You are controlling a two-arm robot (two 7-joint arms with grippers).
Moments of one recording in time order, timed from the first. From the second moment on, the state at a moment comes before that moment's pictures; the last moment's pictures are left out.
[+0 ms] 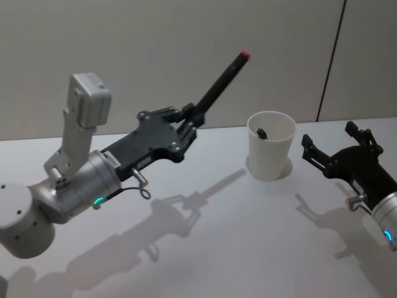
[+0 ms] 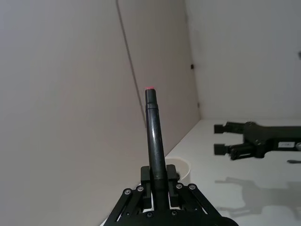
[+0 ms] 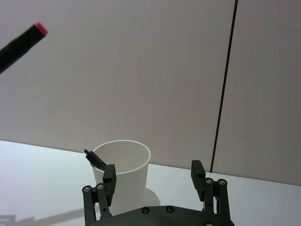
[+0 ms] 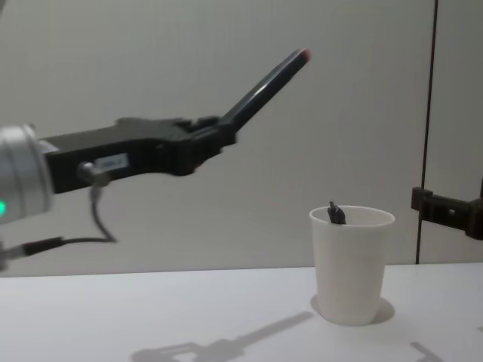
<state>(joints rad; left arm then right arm) -0.25 0.50 0.34 -1.66 -0.48 -0.02 -0.52 -0.01 0.34 -0.23 -1.77 0.29 0.03 0.07</state>
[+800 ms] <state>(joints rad) -0.32 0.39 0.41 -1.60 -0.45 -0.10 -0.63 -0.01 0.34 -0.23 -1.77 0.29 0.03 0.07</state>
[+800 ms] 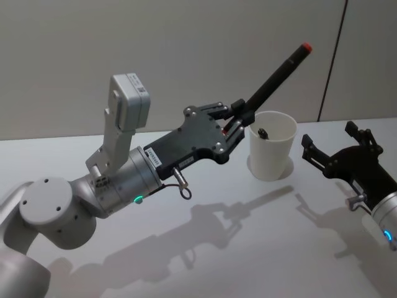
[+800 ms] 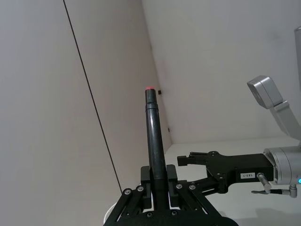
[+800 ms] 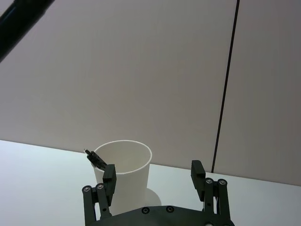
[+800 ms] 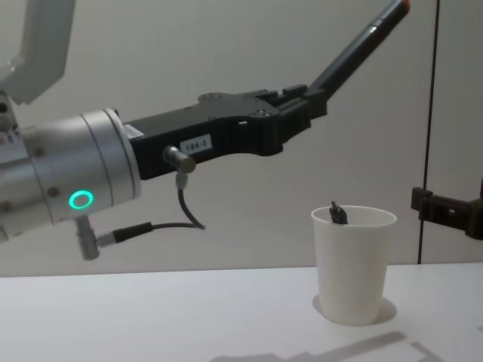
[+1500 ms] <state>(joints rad) -0.34 0.36 0.42 -1.58 -0.39 -0.06 -0.63 -0.01 0.34 -0.23 -1.77 0.29 0.03 0.07</state>
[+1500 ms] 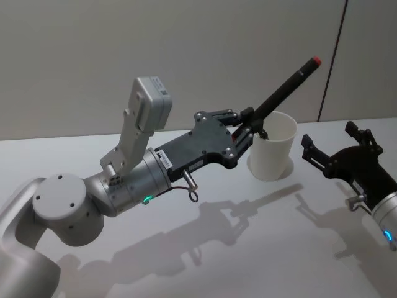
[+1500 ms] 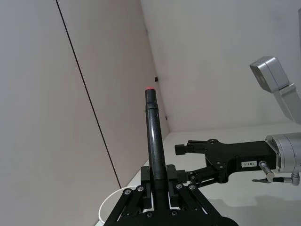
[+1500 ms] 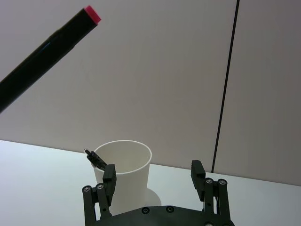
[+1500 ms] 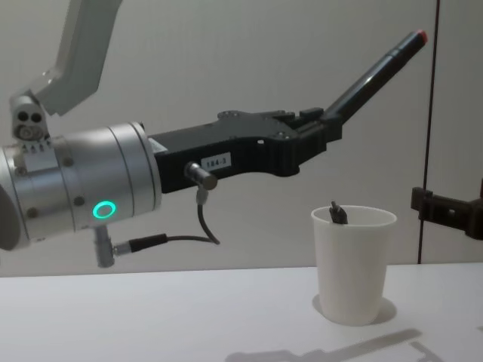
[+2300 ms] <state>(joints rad) -0.35 0.36 0.43 -1.57 -0.37 -0.04 -0.63 -0.02 0.35 -0.20 -1.81 0.48 0.02 0.19</state>
